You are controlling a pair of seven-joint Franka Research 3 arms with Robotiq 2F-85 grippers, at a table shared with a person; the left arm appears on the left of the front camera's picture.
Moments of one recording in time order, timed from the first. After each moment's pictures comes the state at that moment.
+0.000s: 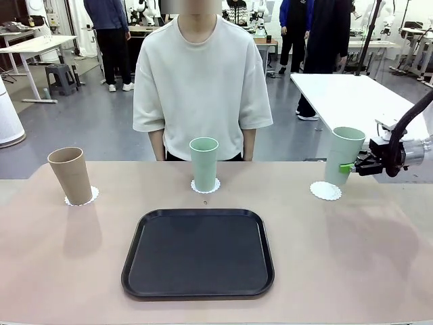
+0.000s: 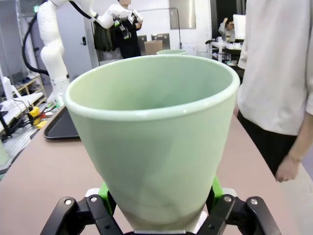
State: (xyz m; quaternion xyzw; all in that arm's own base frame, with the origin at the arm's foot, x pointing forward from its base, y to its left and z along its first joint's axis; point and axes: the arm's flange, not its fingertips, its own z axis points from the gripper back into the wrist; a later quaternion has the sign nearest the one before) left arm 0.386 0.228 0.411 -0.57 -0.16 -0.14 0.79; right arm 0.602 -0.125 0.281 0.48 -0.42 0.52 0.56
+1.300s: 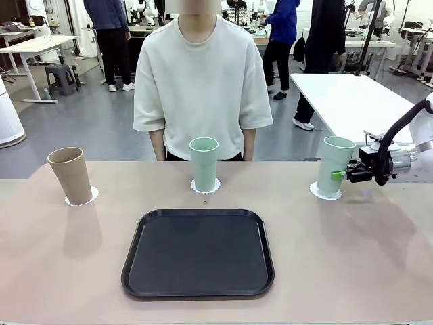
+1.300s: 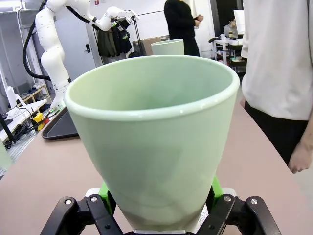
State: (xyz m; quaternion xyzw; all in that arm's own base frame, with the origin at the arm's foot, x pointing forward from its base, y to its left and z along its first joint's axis) left arm 0.386 0.228 0.411 -0.57 -0.16 -0.14 0.79; right arm 0.618 -0.116 0.242 0.51 -0.40 0.50 0.57
